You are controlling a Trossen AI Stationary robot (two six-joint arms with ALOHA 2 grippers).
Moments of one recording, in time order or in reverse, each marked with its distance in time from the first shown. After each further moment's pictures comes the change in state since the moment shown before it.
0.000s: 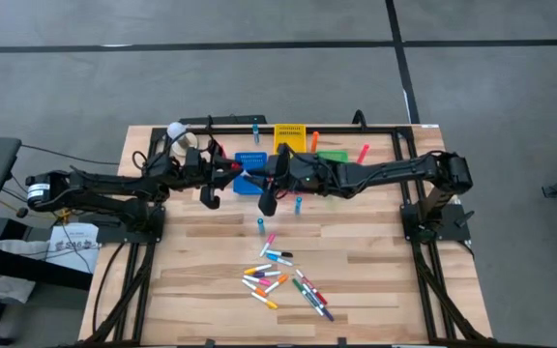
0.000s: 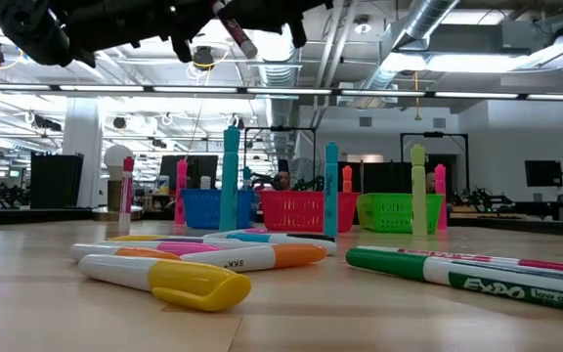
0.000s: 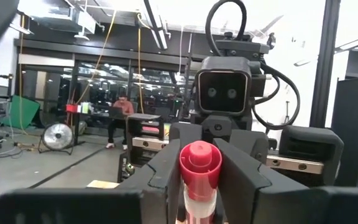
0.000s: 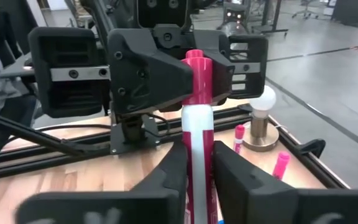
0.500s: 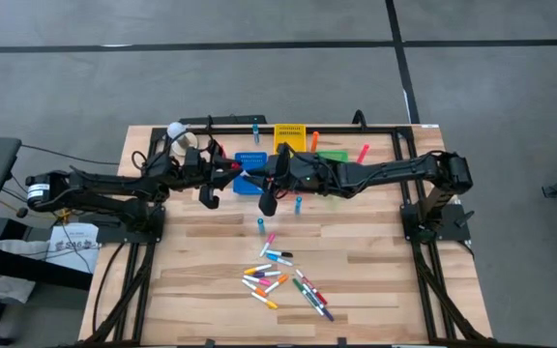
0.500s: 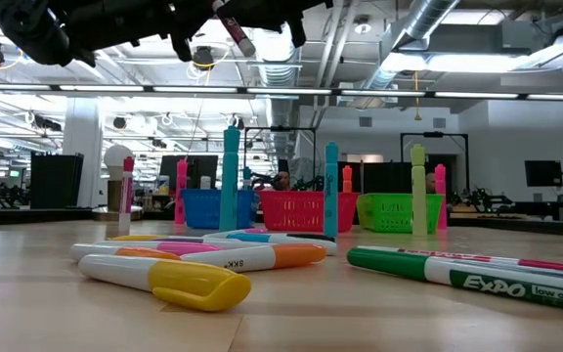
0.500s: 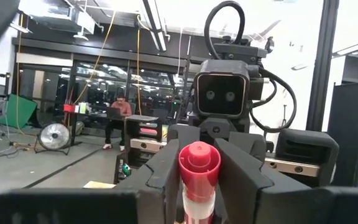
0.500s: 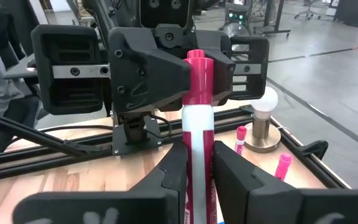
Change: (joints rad) left arm 0.000 -0.005 0.000 0.006 0.000 -0.021; right arm 0.000 -0.002 0.000 0.003 -0.011 0.000
